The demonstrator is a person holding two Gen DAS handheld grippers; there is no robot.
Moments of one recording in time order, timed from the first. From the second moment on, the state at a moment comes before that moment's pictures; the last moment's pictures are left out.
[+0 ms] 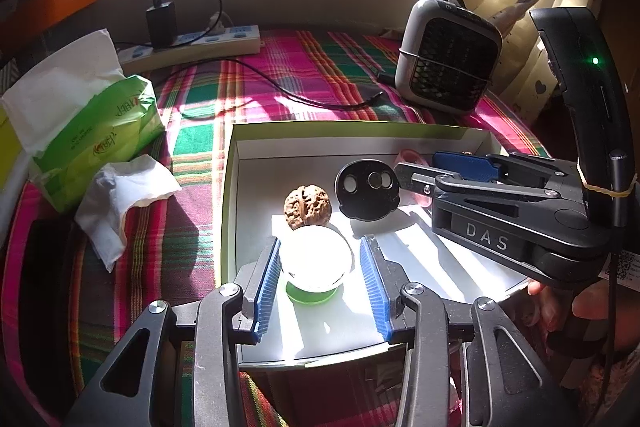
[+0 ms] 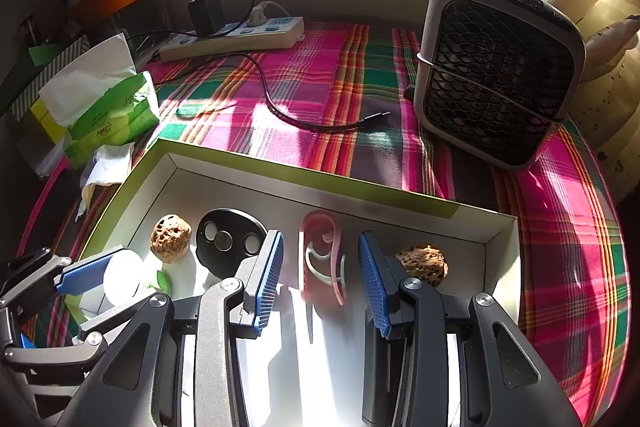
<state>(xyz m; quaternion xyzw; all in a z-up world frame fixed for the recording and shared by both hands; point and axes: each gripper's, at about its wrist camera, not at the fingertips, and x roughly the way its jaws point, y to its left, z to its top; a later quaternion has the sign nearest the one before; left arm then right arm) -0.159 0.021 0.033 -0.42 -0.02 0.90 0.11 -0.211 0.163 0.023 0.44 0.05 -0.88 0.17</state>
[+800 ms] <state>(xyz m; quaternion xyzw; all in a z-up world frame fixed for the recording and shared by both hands) -0.115 0.006 0.054 -0.40 -0.04 0.91 0.11 -0.158 0.181 0.048 0.40 0.04 -0.90 0.16</state>
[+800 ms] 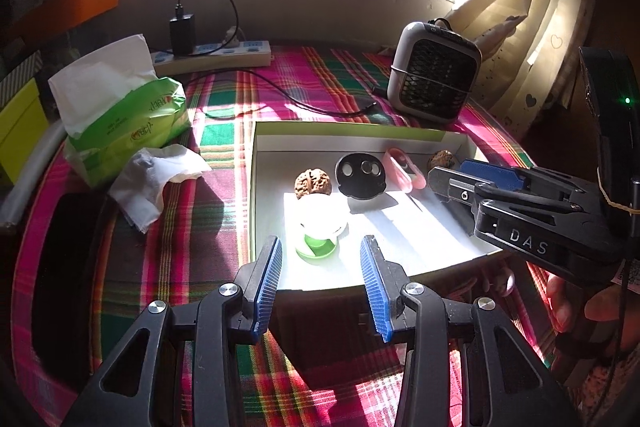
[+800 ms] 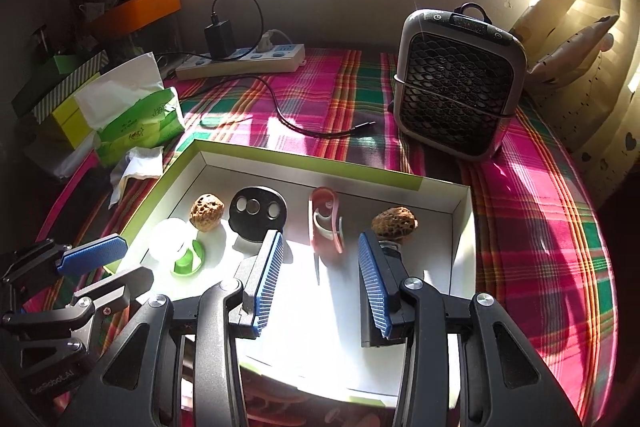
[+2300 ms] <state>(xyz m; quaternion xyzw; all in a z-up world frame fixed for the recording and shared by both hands) -0.058 0.031 0.037 -0.42 -0.04 0.89 0.18 -0.066 0.228 0.028 0.40 0.03 -0.91 0.13</state>
